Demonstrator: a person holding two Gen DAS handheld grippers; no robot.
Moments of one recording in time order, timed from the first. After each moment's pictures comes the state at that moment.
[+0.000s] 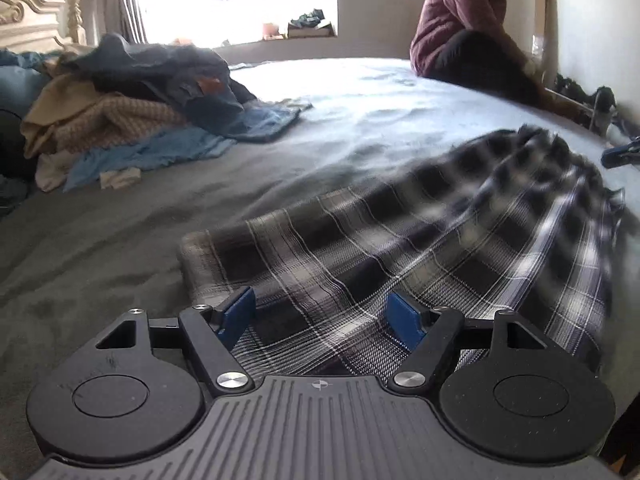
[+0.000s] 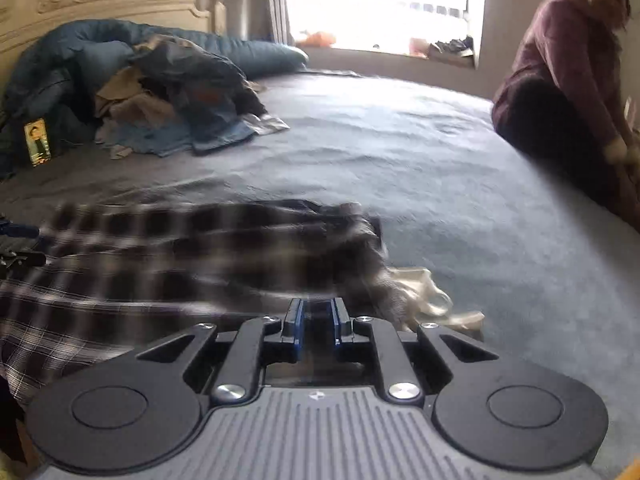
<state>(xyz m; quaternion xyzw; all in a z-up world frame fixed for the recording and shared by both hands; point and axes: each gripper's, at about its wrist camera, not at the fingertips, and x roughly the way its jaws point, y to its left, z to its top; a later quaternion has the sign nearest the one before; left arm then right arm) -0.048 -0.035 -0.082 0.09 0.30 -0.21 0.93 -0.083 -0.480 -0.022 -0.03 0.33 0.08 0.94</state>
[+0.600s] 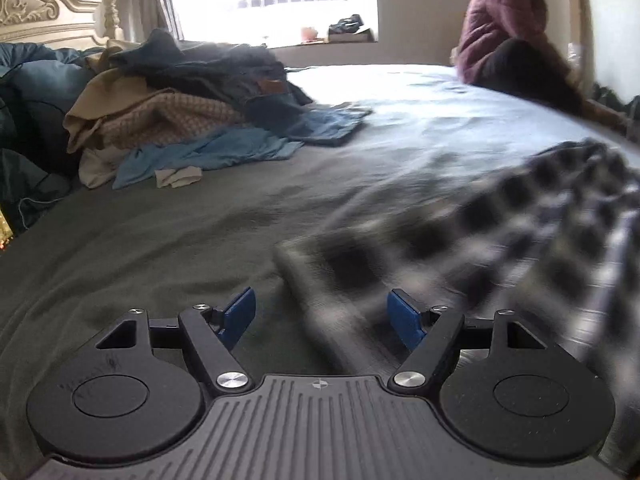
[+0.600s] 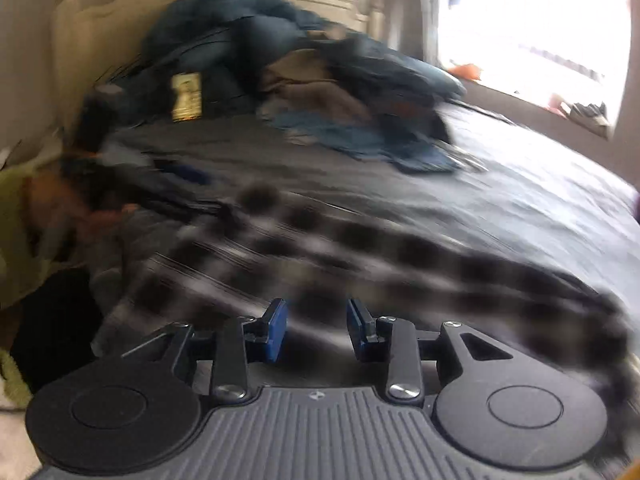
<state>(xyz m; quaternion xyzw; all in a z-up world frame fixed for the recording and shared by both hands) -0.001 0.011 -0.093 0.09 0.30 -0.15 0.94 -0.103 -0.278 -0.031 -0.12 0.29 0.28 0.91</state>
